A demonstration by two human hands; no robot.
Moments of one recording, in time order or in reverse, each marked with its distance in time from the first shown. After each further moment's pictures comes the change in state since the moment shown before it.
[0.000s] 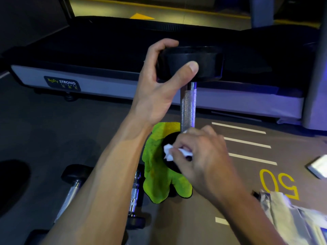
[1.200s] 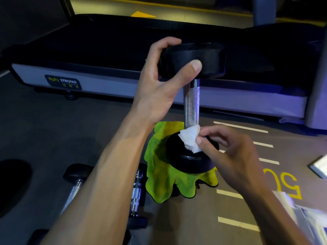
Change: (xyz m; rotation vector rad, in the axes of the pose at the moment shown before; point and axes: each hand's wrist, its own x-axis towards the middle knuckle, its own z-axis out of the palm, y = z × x) left_hand 0.003 -0.002 -0.008 0.084 0.019 -0.037; right_hand -0.003 0.044 -0.004 0.666 0.106 0.259
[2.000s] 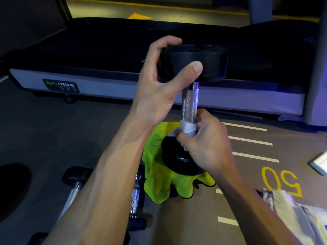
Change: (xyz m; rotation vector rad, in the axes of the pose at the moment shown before) left_hand -0.002 0.004 0.014 -0.027 -0.046 0.040; right_hand 0.028 -0.010 0.031 -0.270 0.051 0.041
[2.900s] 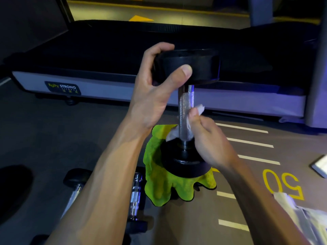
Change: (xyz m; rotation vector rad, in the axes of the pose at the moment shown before) left_hand 0.001 0.001 -0.008 -0.068 0.021 -0.031; right_hand 0.011 -0.012 -0.014 0.199 -0.282 -0.020
